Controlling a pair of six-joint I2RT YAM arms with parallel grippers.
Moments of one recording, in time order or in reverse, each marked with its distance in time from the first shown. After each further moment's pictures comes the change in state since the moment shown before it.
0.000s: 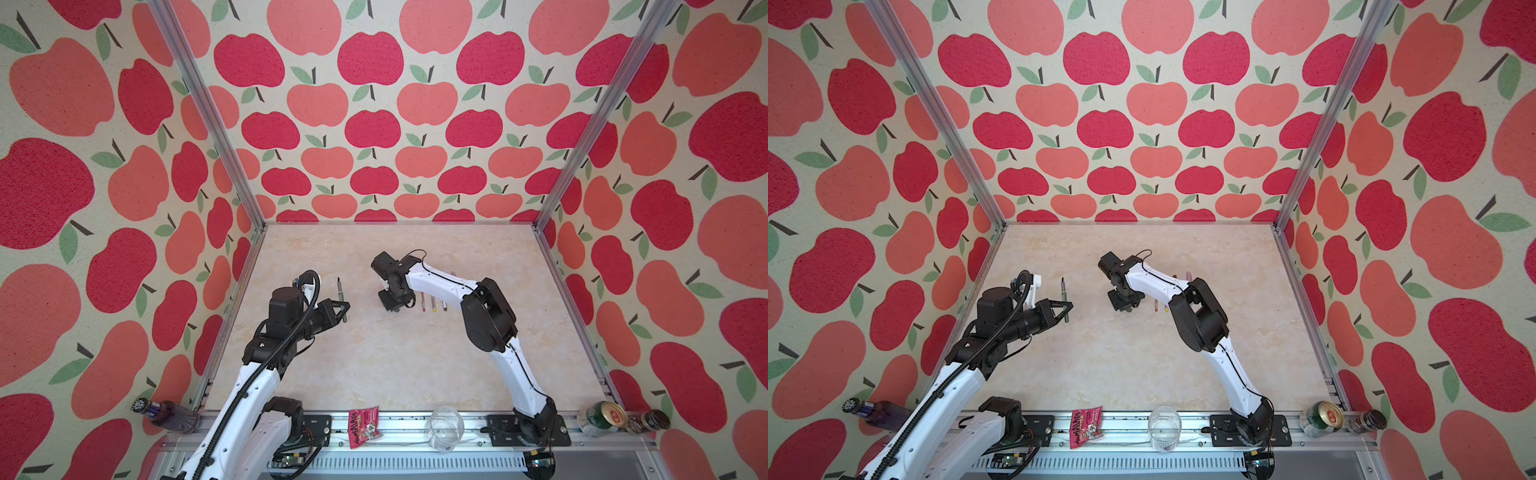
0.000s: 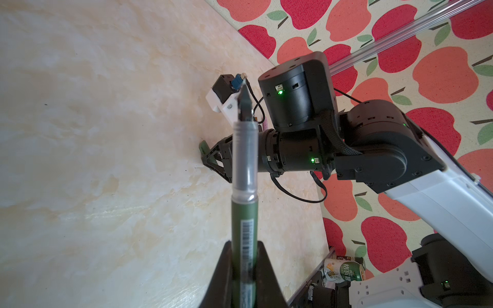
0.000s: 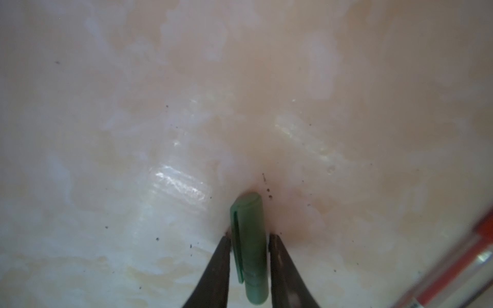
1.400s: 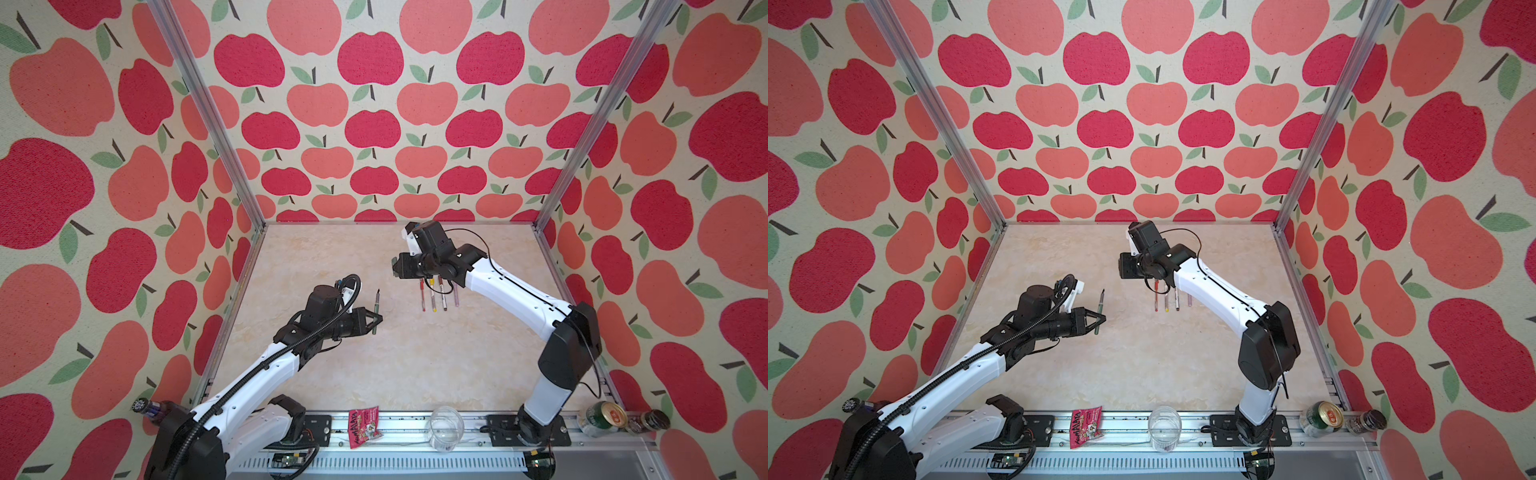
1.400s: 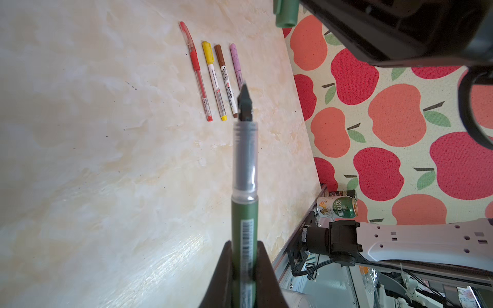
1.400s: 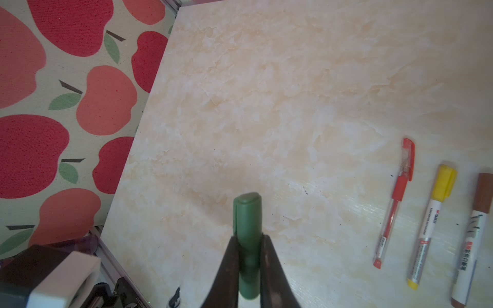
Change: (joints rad) left arm -0.323 0.230 0.013 0.174 -0.013 -0.002; right arm -0.085 -0.595 -0.361 0.396 -0.208 0.298
